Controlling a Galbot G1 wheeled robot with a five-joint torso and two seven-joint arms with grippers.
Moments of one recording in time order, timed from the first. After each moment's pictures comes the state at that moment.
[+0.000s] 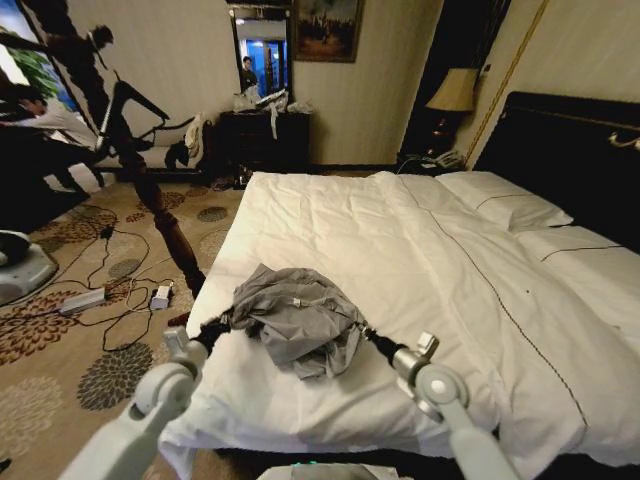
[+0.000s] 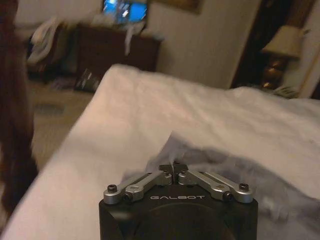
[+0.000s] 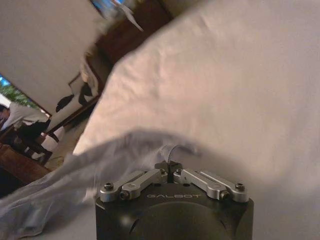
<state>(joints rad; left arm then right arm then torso) 1.35 -0.79 -0.49 -2.11 -0.97 0.30 -0.26 -1.36 1.02 0.51 2.14 1.22 -0.46 0.29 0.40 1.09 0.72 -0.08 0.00</state>
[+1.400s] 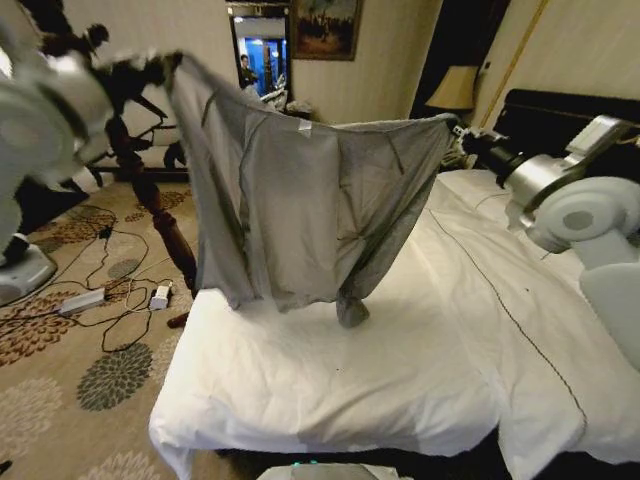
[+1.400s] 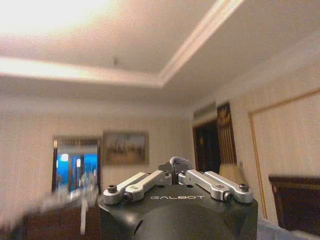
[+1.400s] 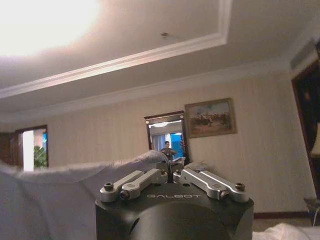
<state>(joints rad) -0.34 -0.42 0.09 -1.94 -1.54 0.45 -0.34 -0.54 0.42 0.49 2.05 1.46 -0.33 0.25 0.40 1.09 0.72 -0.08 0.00</state>
